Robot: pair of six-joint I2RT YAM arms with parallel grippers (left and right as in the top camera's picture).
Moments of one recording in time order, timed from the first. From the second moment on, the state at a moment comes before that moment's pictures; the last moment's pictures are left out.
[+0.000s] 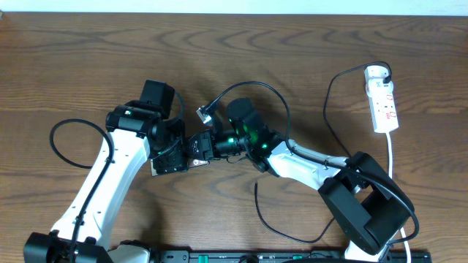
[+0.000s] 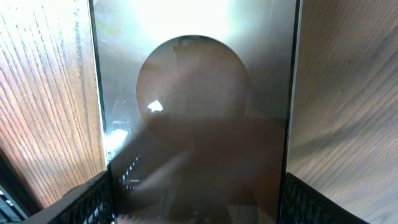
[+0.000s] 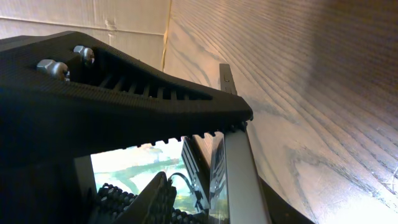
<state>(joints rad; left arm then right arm) -0.21 1.43 1.10 -1.09 0.20 -1.90 0.75 1.89 1.00 0.39 -0.86 0.98</state>
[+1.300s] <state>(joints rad) -0.21 1.43 1.10 -1.08 0.18 -1.87 0.75 1.89 1.00 0.36 -0.84 1.00</state>
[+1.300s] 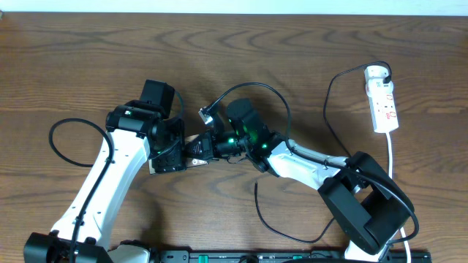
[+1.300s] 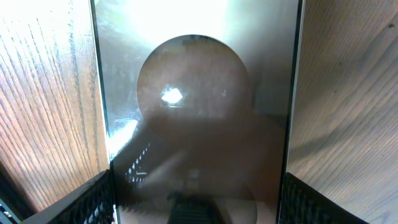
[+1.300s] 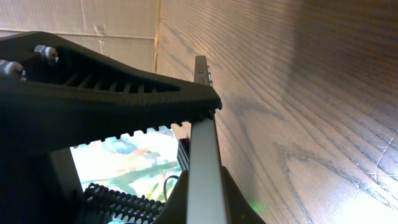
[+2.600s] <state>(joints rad) -0.21 1.43 1.10 -1.08 0.18 -1.86 0.75 1.89 1.00 0.35 -0.84 0.99</state>
